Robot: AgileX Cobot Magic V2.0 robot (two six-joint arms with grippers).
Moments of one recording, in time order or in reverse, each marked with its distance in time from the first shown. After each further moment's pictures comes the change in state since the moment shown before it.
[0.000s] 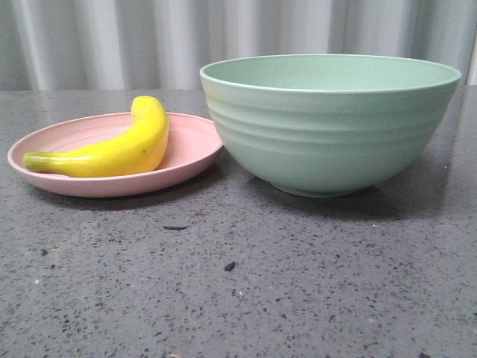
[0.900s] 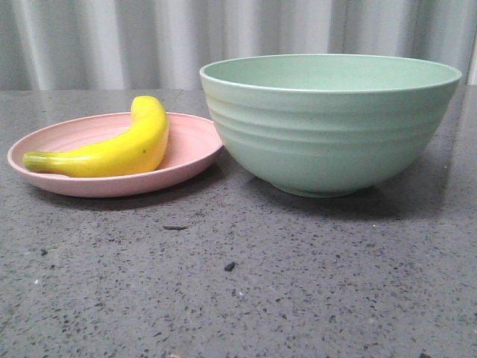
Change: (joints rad) left arm 0.000 0.000 0.000 0.007 -0.201 0.000; right arm 0.000 0.000 0.000 -0.014 -0.228 0.000
